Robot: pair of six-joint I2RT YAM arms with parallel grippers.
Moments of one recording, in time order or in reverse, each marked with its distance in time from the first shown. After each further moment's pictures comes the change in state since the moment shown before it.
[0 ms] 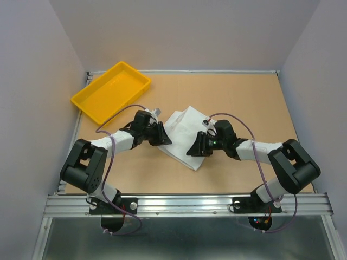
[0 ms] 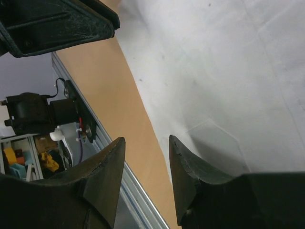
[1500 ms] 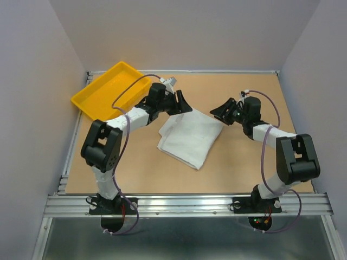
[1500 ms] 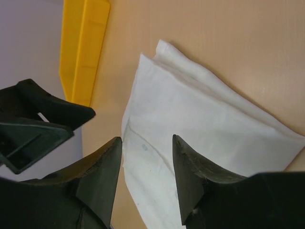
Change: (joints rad) left arm -0.047 0.266 0.488 0.105 -0.014 -0.032; right arm -0.419 0.045 0.201 0.060 0.121 0.105
